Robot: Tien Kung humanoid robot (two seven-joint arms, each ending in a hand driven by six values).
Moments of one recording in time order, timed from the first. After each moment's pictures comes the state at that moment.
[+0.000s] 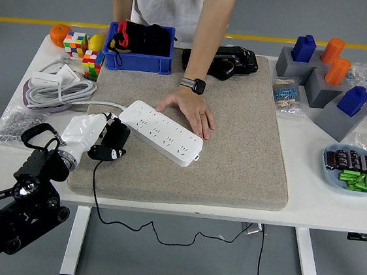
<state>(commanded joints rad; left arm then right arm) -0.40 0.30 -0.71 -1.15 1.99 0.38 0.35 -0.12 -0.24 1.25 0.41 -0.90 -0.06 -0.14</state>
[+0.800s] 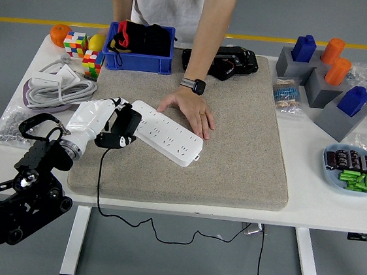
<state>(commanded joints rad) -0.46 0.30 -0.70 -1.18 1.93 0.42 0.27 -0.12 -0.24 1.25 0.41 -0.90 -0.06 -0.14</state>
